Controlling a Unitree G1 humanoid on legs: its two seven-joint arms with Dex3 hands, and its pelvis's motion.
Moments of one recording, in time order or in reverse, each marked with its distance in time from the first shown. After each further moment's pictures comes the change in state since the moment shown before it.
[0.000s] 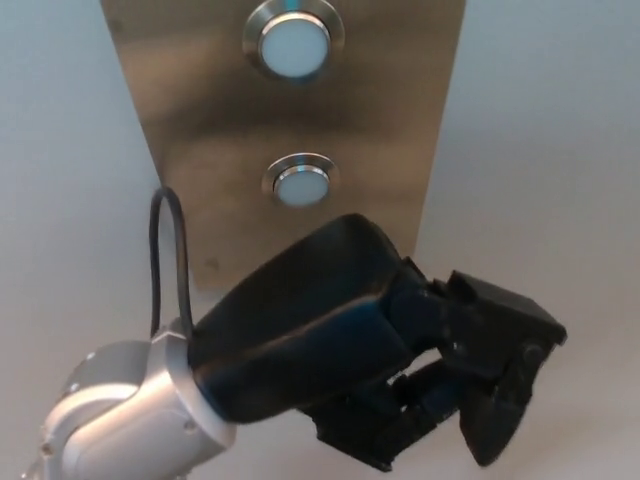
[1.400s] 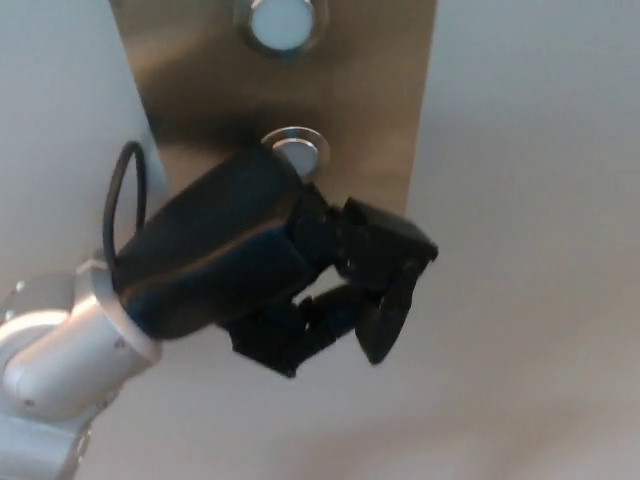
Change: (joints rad) left_arm -0.022 0.177 0.148 0.273 -0.039 -0.332 0.049; right_arm 0.018 -0.005 -0.030 -0.012 0.015 -0.031 -0.011
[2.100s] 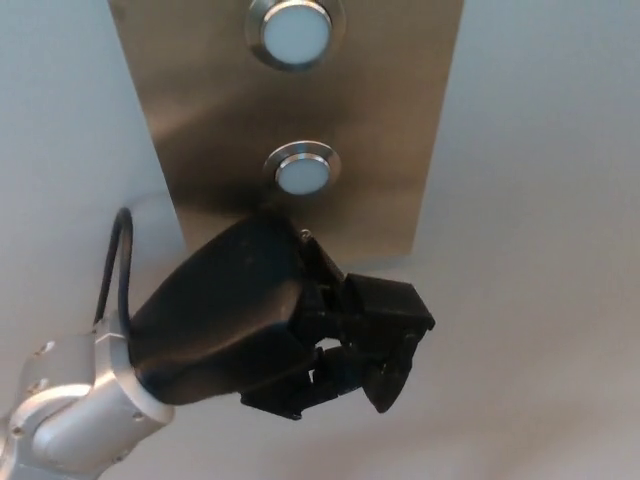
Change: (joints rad) left_arm 0.092 -0.031 -0.004 0.098 0.157 -0.328 0.132; right_arm 0.000 0.000 0.006 -0.004 -0.002 0.000 0.000
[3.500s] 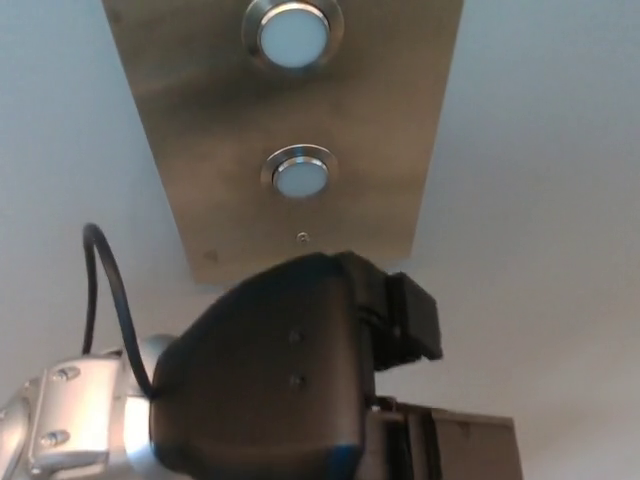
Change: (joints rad) left_arm -0.114 -0.031 -0.028 -0.086 0.168 -0.263 0.114; right_arm 0.022 -0.029 0.040 -0.004 -0.039 -0.022 -0.037
